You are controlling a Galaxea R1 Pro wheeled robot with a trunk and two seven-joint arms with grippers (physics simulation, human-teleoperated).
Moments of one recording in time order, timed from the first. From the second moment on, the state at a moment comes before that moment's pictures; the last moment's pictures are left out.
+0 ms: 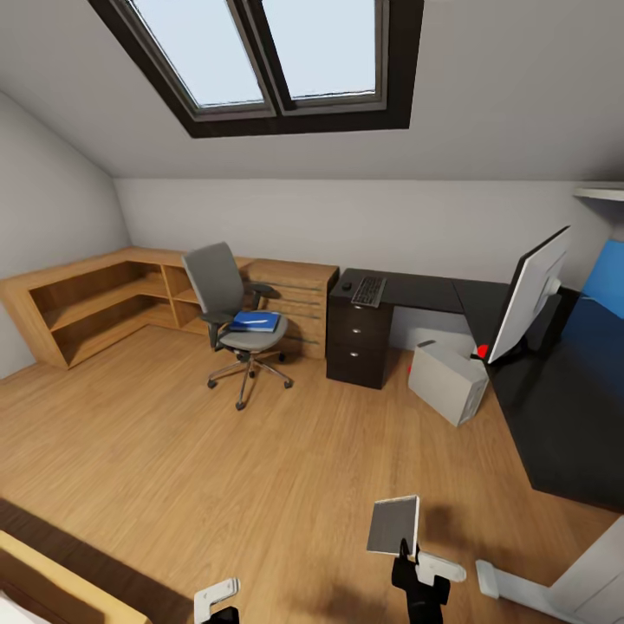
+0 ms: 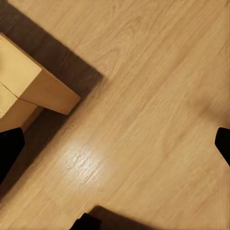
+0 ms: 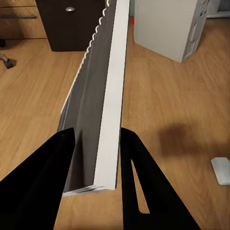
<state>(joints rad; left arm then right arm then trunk) -0.30 -0.13 -0.16 -0.41 0.33 -0.05 0.50 -0.47 0.11 -0.06 -0.02 -0.04 -0.82 -0.24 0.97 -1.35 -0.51</state>
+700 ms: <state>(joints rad) -0.30 -0.13 -0.16 -0.40 0.33 -0.05 0.50 -0.47 0.11 -0.06 -0.02 -0.04 -0.82 -0.24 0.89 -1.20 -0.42</state>
